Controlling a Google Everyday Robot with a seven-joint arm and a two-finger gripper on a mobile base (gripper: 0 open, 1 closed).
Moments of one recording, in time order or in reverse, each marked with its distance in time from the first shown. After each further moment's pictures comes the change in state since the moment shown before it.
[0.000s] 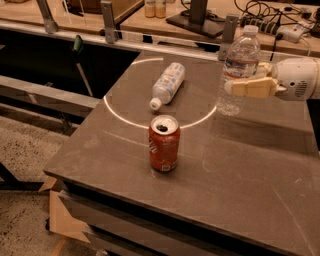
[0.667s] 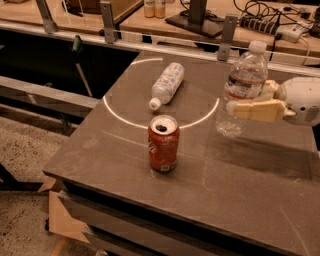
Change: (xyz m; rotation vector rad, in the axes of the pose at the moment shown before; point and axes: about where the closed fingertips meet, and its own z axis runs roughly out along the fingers) arm 0.009 0.069 -0.007 -0.022 -0.028 -0.021
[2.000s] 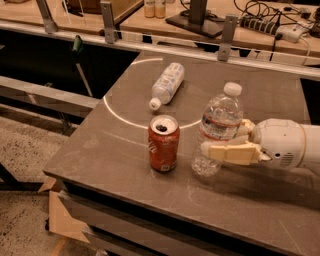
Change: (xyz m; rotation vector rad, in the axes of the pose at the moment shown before) arm 0.042 0.082 0.040 -0.057 -0.054 0.055
